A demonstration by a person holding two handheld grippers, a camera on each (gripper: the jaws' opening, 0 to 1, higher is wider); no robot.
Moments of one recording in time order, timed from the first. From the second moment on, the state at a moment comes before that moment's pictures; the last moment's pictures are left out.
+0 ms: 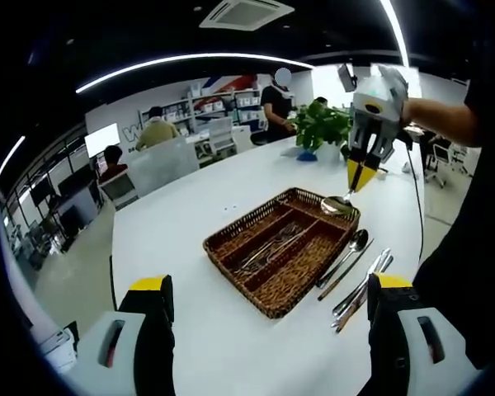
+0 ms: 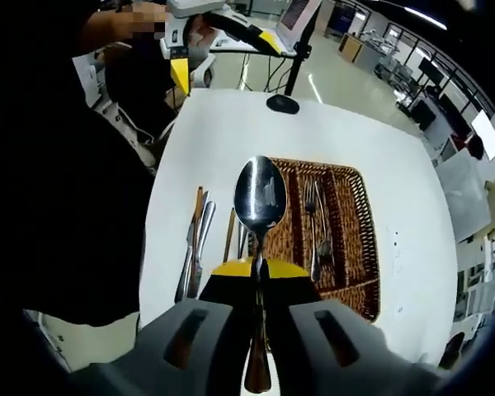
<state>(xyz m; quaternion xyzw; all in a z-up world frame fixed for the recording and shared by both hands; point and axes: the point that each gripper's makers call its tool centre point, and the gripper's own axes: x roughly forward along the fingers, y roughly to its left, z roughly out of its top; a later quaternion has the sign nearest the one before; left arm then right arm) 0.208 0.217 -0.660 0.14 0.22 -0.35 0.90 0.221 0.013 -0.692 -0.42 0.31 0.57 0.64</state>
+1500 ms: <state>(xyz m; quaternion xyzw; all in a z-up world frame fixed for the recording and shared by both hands) 0.216 0.233 -0.659 0.12 0.21 -0.36 0.90 0.353 0.042 -0.696 -0.48 0.29 0.53 0.63</state>
